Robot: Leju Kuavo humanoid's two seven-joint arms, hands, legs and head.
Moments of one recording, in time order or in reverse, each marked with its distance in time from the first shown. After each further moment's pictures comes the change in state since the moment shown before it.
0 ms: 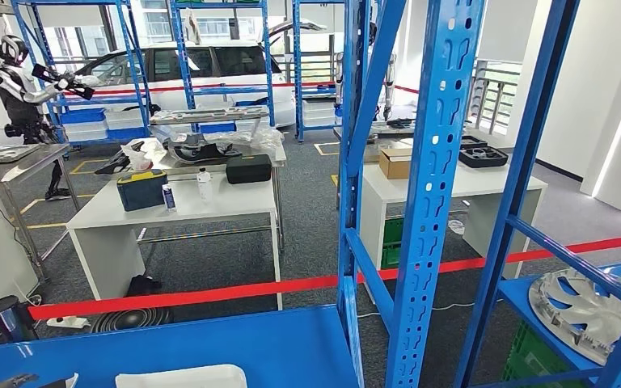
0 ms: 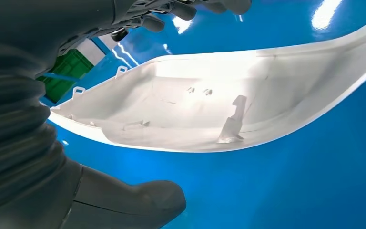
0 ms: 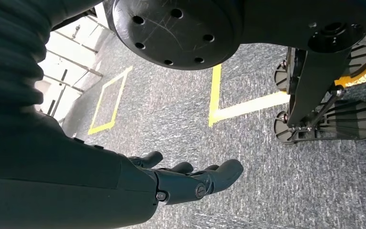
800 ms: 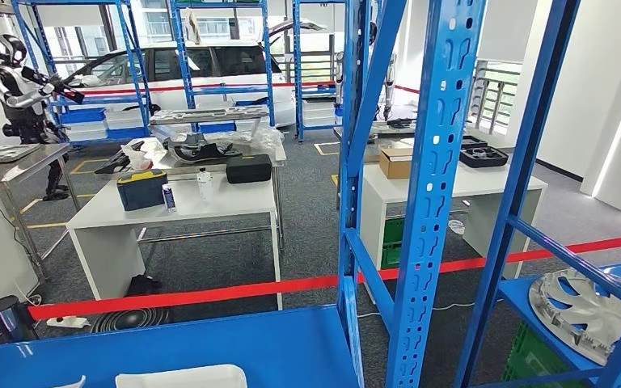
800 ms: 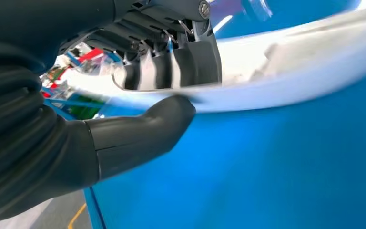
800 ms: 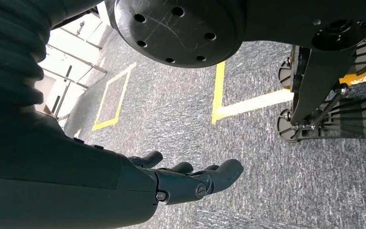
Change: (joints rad) left arm 0.016 -0.002 -0.109 0.016 -0.087 0.047 0.084; right arm -0.006 0.000 0.000 0.000 0.023 0.000 0.013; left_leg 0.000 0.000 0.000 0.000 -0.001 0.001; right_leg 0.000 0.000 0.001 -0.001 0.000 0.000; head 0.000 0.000
